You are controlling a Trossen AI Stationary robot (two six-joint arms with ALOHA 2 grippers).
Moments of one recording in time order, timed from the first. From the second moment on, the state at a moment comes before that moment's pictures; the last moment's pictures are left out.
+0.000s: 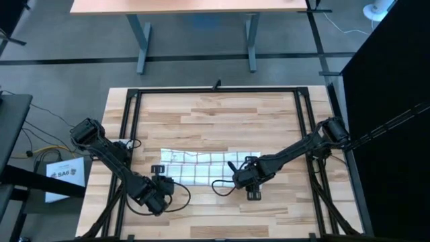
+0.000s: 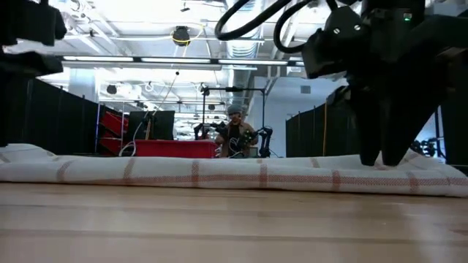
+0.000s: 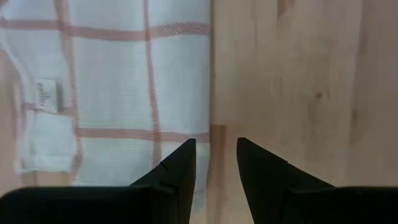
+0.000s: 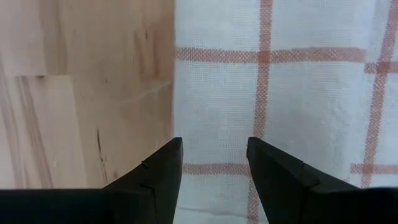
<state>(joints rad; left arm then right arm) -0.79 1.61 0.91 -0.85 -0.31 -0.74 0.38 1.82 1.18 -0.76 0.02 0.41</state>
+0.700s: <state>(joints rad) -0.78 1.74 0.91 -0.85 -0.37 -0.75 0.40 1.82 1.18 -0.75 0.00 0.46</state>
